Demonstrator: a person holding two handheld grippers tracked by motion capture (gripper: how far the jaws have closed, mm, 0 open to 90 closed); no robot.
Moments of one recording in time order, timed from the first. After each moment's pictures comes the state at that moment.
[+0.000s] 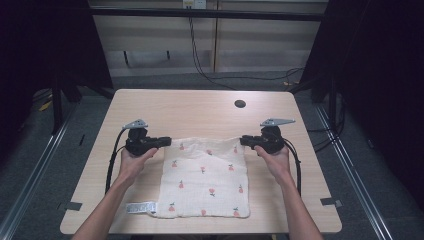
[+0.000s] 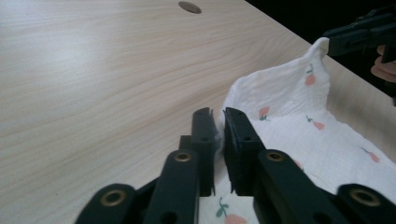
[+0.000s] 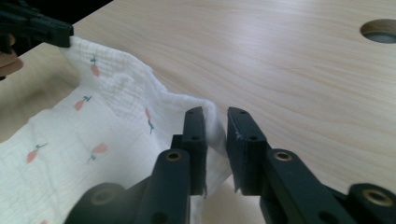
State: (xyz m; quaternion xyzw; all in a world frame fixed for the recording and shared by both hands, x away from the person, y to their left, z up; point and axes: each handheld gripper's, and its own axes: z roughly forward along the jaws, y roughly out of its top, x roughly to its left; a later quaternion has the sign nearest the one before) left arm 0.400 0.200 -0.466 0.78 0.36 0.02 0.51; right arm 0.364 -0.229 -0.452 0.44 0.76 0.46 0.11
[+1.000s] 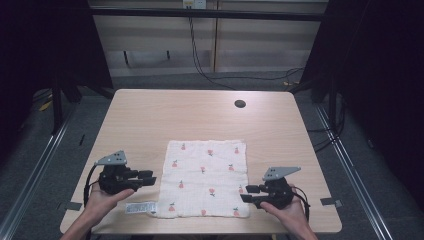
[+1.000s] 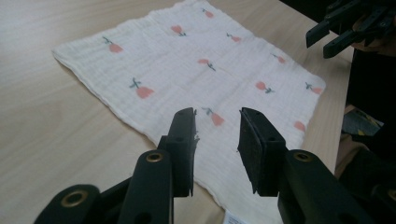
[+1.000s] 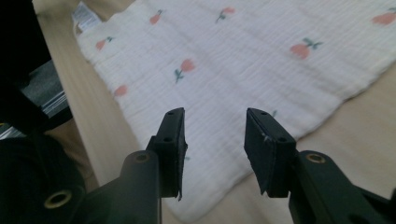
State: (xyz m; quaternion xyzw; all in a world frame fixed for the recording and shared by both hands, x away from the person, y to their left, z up) left arm 0.284 0.244 -0.453 0.83 0.29 -0.02 0.48; right arm 0.219 -0.214 -0.470 0.37 0.83 0.41 0.03
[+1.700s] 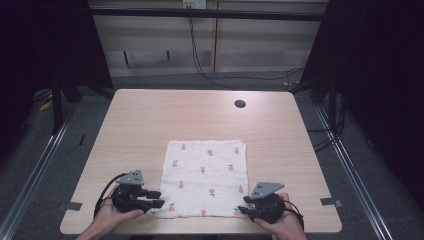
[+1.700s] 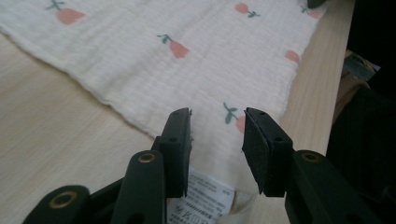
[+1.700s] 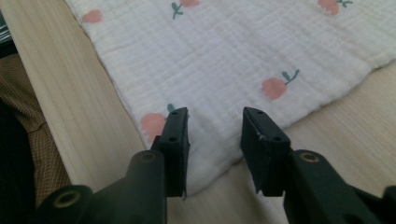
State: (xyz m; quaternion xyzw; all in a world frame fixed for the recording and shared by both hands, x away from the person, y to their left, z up) left arm 0.261 0.215 -0.486 0.88 0.25 -0.06 0.40; right arm 0.201 -0.194 -0.491 0.32 0.88 0.33 0.10
